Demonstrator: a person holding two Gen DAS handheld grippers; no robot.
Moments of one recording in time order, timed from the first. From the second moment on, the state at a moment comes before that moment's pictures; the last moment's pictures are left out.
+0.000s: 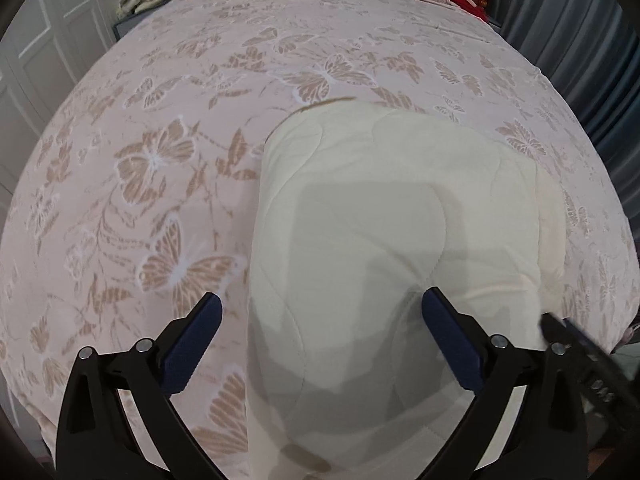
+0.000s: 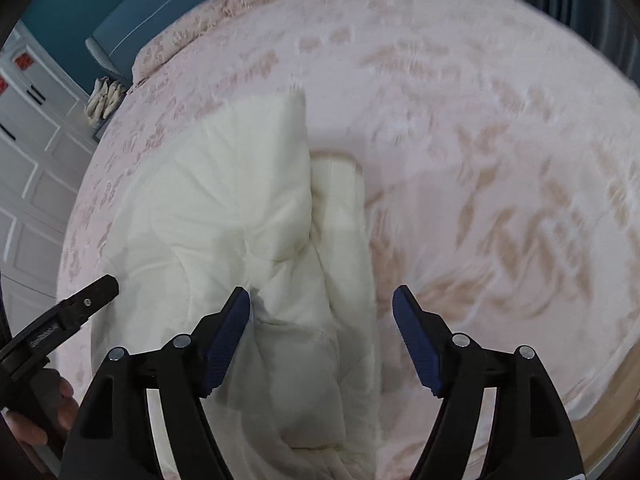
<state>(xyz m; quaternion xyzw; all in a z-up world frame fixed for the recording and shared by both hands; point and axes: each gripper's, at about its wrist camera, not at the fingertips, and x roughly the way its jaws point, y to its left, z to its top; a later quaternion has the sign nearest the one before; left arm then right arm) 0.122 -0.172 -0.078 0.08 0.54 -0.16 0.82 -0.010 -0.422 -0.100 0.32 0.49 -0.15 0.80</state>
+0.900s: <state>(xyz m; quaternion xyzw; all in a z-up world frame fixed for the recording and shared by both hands) 0.113 -0.128 -0.057 -0.06 0.50 -0.28 0.82 0.003 -0.387 -0.054 0.32 0.42 -0.04 0.85</state>
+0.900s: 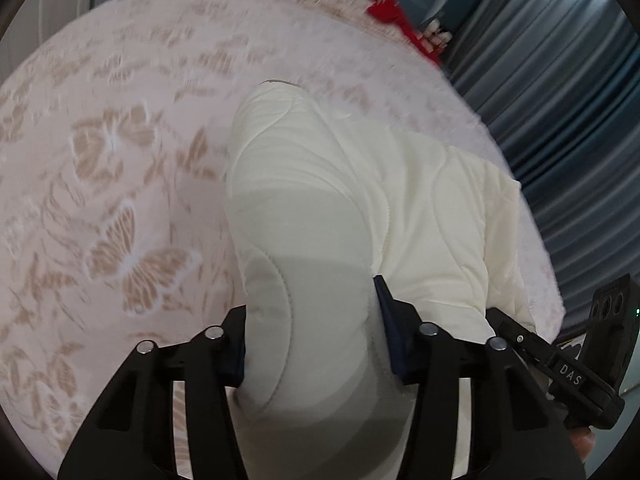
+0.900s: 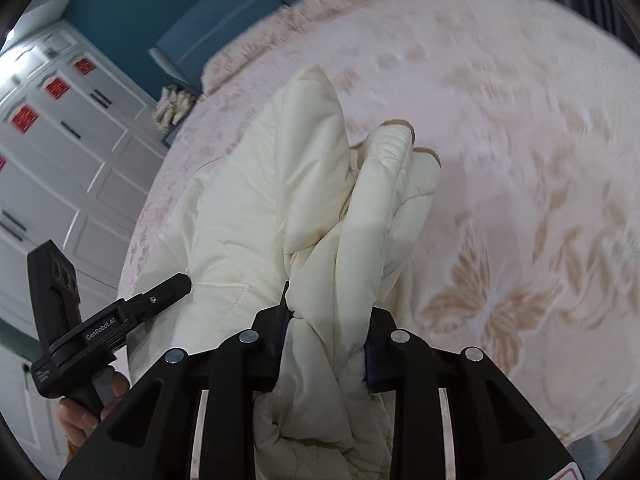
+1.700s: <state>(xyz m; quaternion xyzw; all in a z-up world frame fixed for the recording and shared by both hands) 0.223 0.021 0.088 -0.03 0.30 -0.24 0.92 0.170 -0.258 0.075 0.23 0.28 0.07 0.93</state>
